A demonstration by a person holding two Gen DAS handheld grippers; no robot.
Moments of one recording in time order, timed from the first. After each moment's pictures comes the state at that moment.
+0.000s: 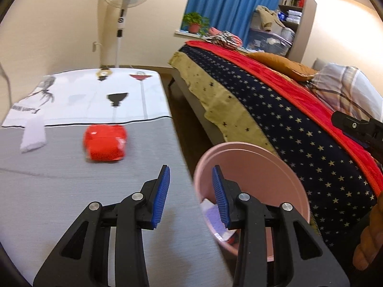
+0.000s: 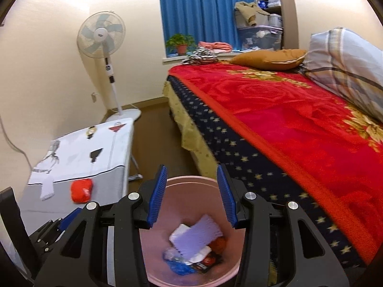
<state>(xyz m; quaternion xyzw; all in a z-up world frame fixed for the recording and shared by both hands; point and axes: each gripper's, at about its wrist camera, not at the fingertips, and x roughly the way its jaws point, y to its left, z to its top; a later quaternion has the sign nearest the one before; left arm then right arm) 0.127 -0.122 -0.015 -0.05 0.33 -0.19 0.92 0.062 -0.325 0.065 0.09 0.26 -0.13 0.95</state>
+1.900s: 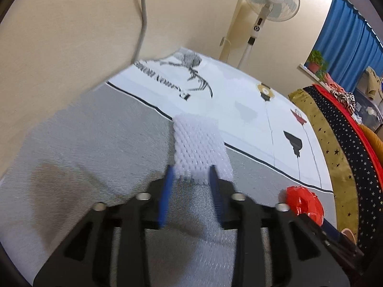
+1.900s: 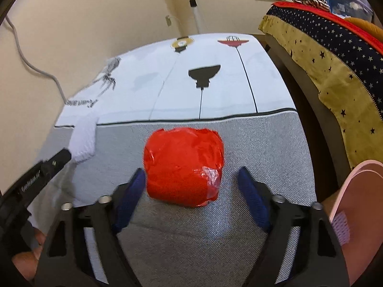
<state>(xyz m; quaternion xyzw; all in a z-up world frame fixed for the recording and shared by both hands) 0.225 0.094 -0.061 -0.20 0.36 0.10 0.91 0.245 -0.121 -0.068 0.06 0.43 0.09 0.89</state>
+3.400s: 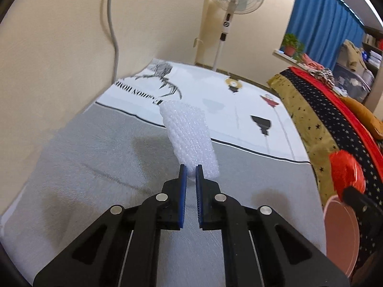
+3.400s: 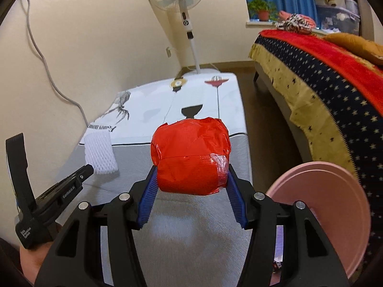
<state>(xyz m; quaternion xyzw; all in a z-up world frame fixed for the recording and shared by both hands) 0.179 0.055 -0.018 -0.12 0.34 0.05 0.93 0.159 -0.175 0.017 0.08 0.35 0.09 0.93</state>
